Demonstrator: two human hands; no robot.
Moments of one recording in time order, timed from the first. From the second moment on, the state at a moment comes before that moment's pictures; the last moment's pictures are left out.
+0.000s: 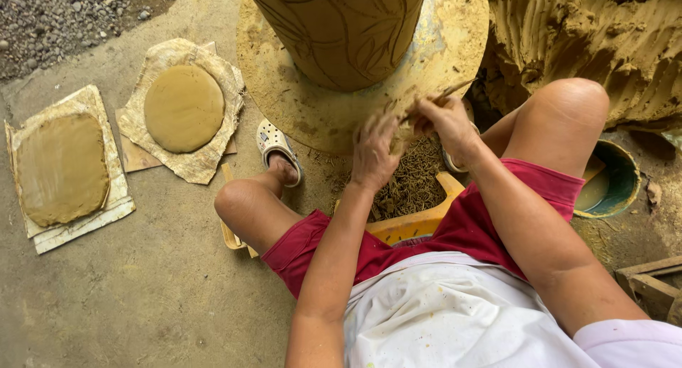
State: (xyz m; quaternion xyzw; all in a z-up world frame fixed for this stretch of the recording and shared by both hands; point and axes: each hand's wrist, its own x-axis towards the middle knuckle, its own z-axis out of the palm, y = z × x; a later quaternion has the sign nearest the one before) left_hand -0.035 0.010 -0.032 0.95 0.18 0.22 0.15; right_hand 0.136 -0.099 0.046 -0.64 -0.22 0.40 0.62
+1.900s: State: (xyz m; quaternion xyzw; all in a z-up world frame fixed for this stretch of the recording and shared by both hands) left_hand -0.124 -0.001 -0.001 0.62 0.31 0.32 0.64; right_hand 0.113 -0.131 0.053 -0.36 -0.26 0.54 0.71
